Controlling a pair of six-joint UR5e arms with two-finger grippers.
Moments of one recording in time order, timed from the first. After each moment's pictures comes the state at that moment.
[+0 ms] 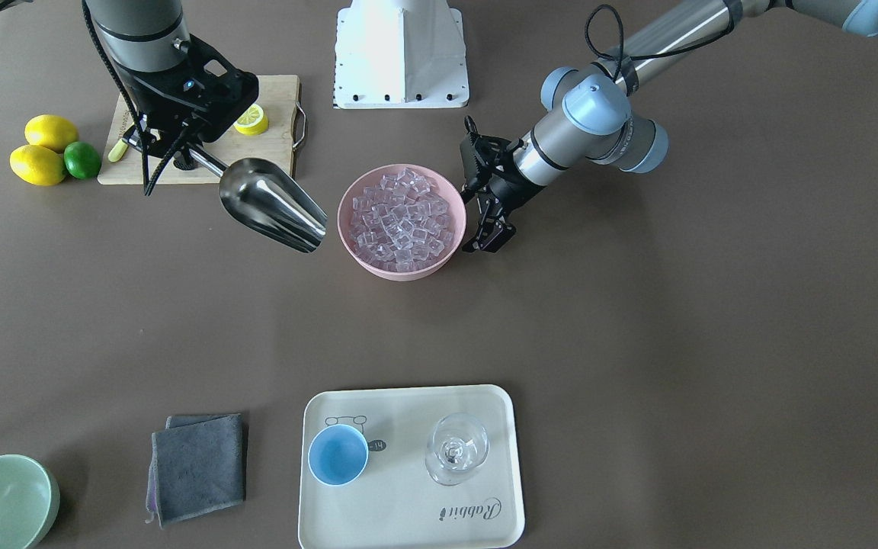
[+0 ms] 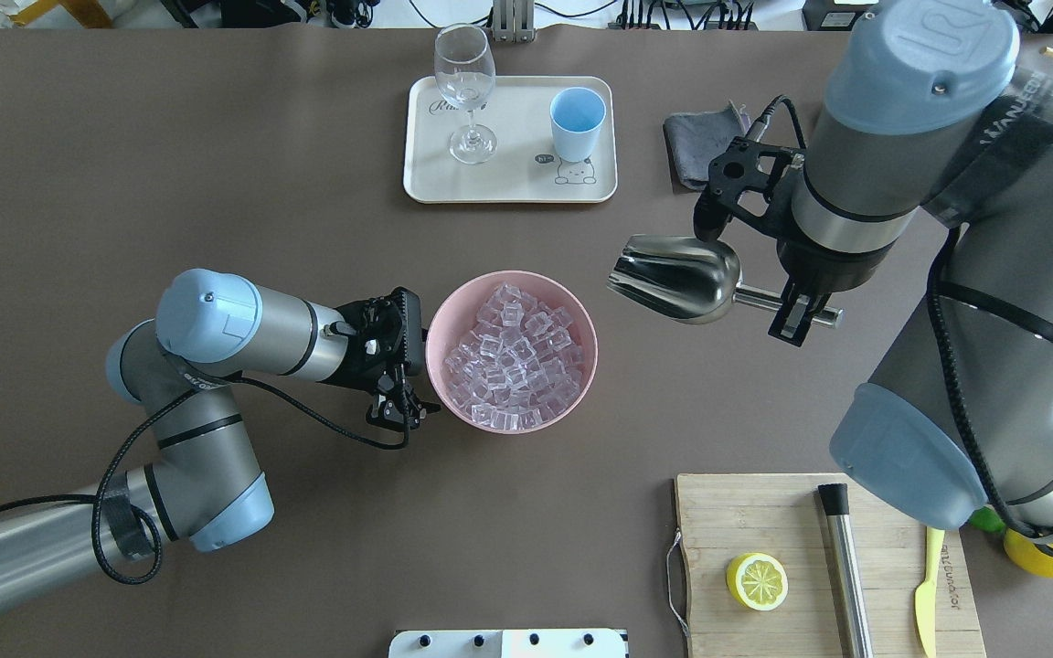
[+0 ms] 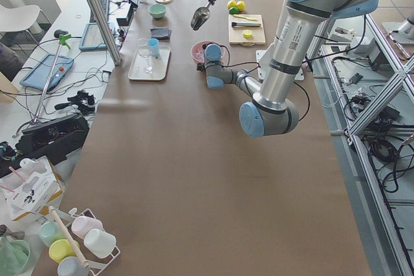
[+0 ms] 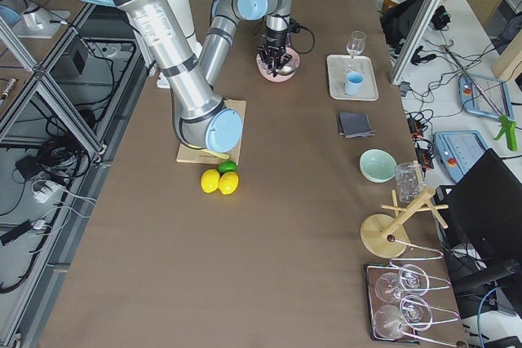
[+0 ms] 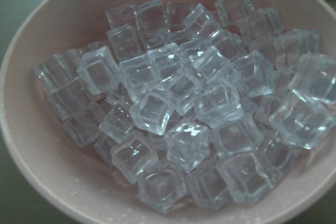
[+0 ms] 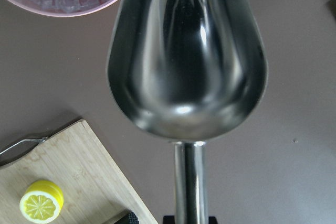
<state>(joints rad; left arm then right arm) -0.52 -2.04 -1.50 -2.51 -1.97 0.07 0.73 -0.99 2.14 -2.30 1.98 -0.13</state>
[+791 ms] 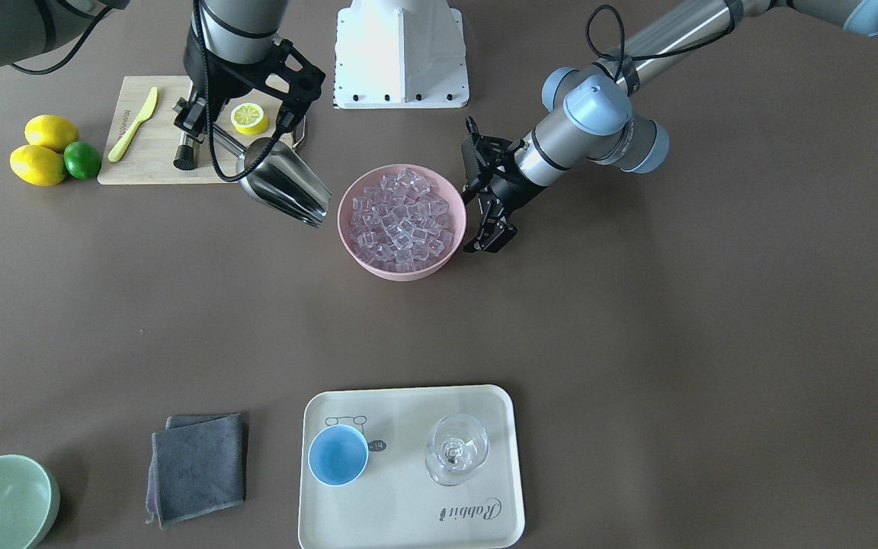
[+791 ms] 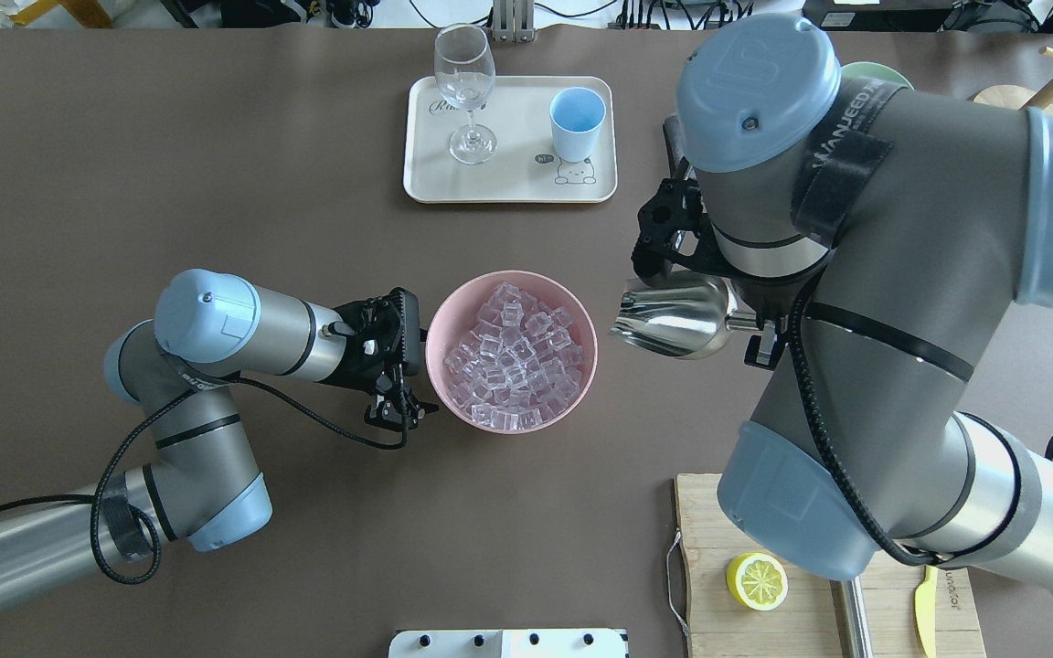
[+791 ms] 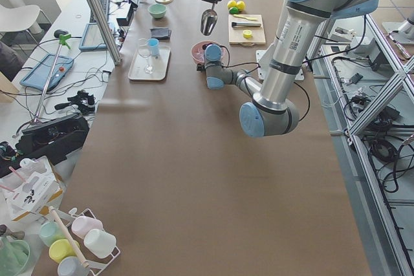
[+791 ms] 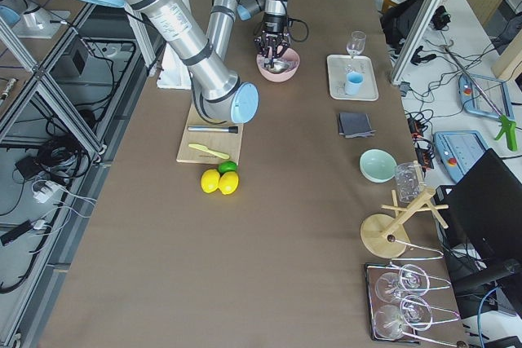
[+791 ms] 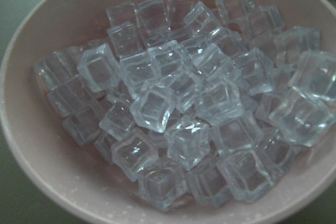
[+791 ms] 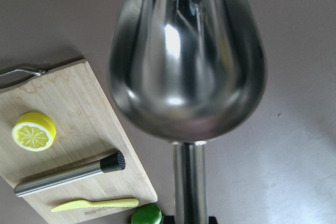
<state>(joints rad) -0.52 -2.04 -1.50 -2.51 -1.97 0.07 0.62 -0.74 2.01 -2.68 1.78 -0.31</state>
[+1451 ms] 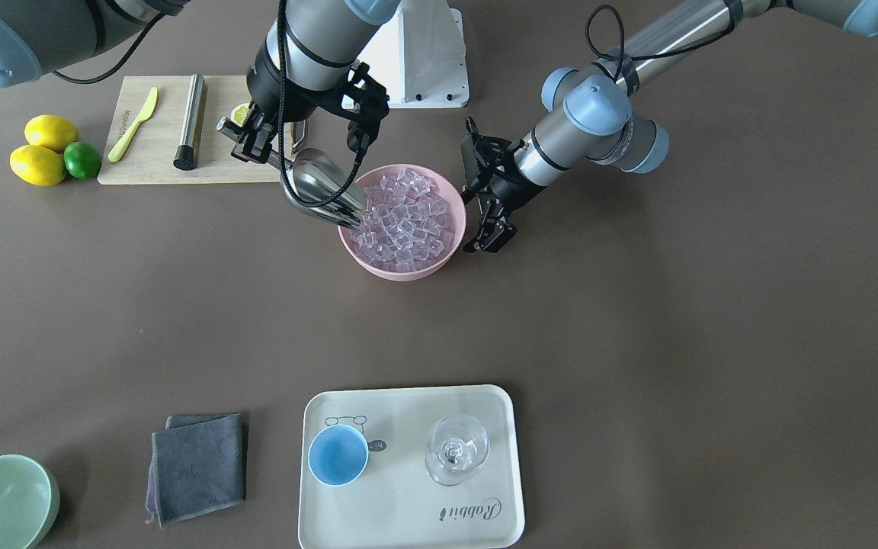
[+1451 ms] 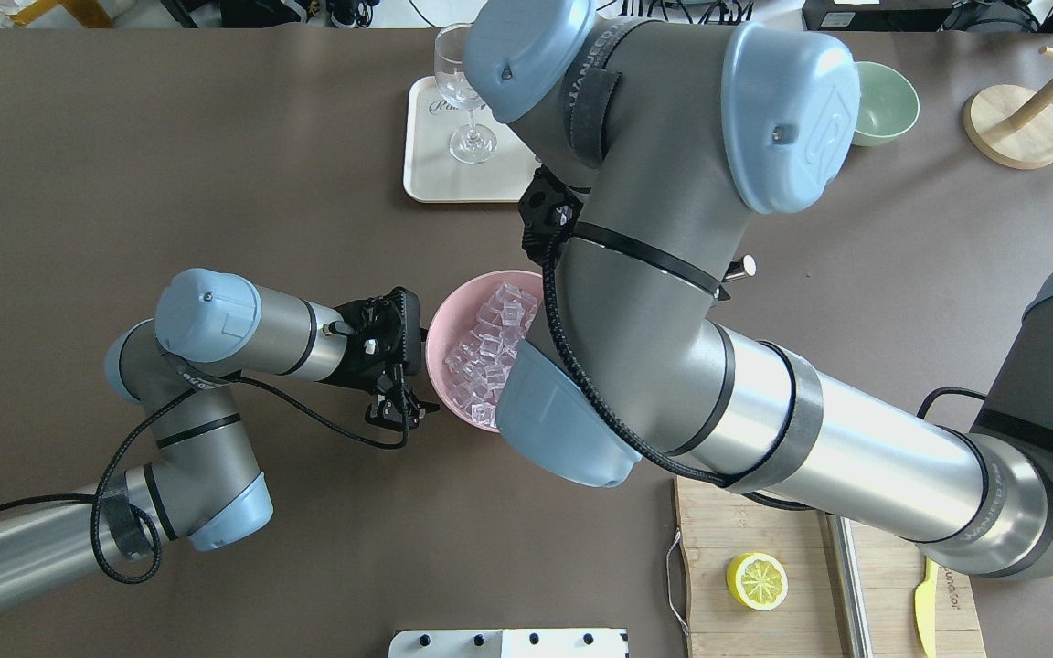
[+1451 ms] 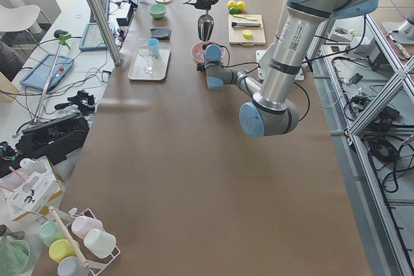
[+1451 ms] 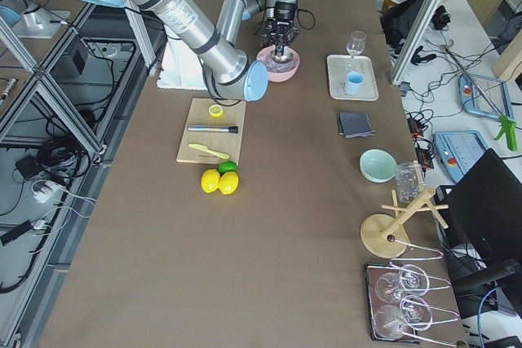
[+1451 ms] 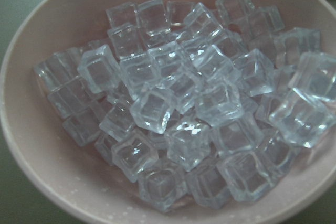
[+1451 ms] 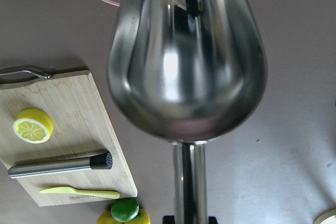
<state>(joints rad) -0.52 -2.04 -1.50 -2.51 -1.97 0.07 0.62 -0.55 1.77 -2.69 1.73 -0.47</state>
